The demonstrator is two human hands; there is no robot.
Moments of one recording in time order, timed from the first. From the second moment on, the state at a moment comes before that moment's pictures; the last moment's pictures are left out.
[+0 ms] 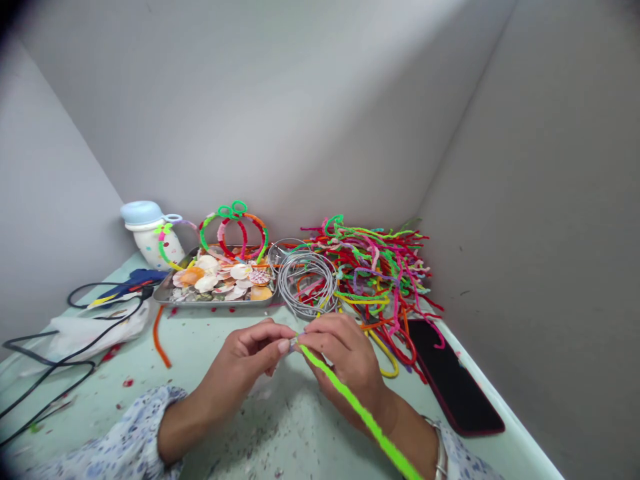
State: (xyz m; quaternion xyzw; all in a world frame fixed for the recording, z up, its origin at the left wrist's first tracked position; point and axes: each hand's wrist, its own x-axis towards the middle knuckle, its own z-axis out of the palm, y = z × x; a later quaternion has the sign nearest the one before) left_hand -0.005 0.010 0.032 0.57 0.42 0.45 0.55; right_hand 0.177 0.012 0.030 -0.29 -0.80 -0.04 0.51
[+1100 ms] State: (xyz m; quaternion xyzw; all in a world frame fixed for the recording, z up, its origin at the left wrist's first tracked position) left_hand -0.003 -0.003 0.041 0.64 0.41 0.44 0.48; right_hand 0.180 0.008 0.055 -0.45 -0.67 0.45 0.38
